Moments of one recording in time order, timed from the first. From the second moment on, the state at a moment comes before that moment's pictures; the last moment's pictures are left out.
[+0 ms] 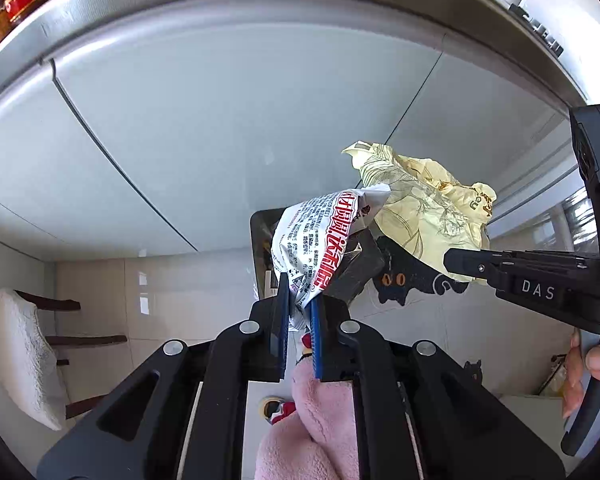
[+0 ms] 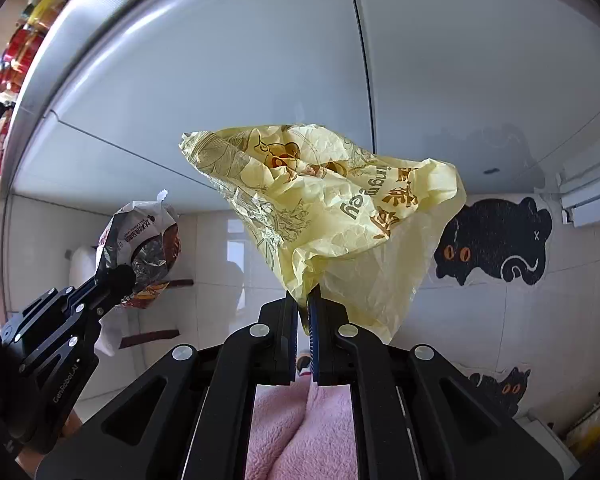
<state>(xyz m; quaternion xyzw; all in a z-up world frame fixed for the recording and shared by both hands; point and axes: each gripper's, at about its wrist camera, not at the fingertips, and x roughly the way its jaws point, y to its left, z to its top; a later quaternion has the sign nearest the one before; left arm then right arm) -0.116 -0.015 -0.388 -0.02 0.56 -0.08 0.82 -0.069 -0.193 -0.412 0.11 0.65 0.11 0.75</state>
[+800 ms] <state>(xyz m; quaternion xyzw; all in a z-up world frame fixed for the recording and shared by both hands) -0.031 -0.015 -0.547 -0.06 0.65 -0.10 0.75 0.013 -0.180 -0.570 0.16 0.73 0.07 0.67</state>
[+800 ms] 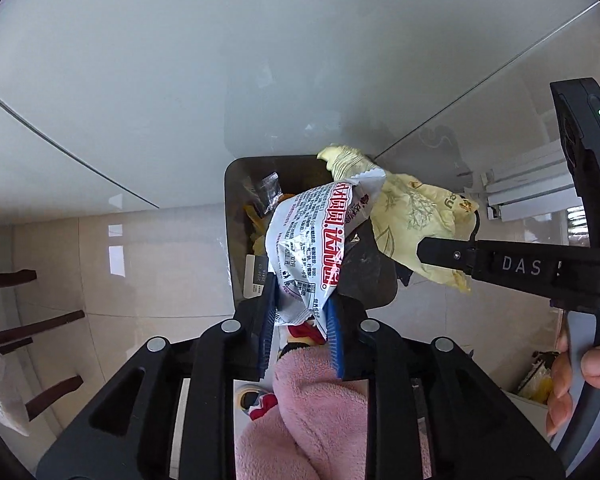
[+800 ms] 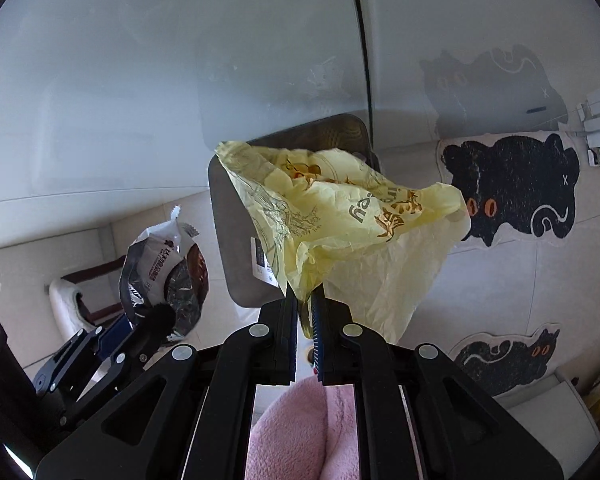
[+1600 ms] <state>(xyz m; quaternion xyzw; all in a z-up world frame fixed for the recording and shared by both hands) -0.025 -0.021 -0.521 -0.07 0.65 -0.10 0.75 0.039 -0.188 -0.551 0.20 0.70 0.05 0.68</state>
